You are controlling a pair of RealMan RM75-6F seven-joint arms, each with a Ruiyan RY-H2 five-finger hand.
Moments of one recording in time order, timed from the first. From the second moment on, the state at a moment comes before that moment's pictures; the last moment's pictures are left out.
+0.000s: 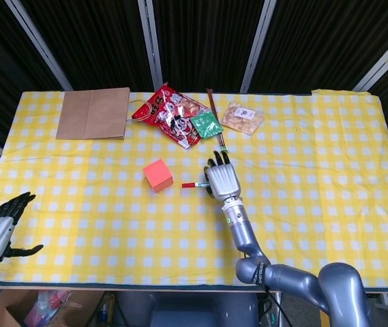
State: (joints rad) left arm -0.17 -1.01 0.01 -1.78 1.40 1.25 -0.14; right arm 0.87 -1.94 0.33 -1.08 -0.95 1.02 -0.60
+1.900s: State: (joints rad) left arm -0.15 -1.06 -0.01 -1.75 1.39 1.32 -0.01; right arm 0.55 -1.46 0.17 -1.33 -1.08 1.07 -0.38
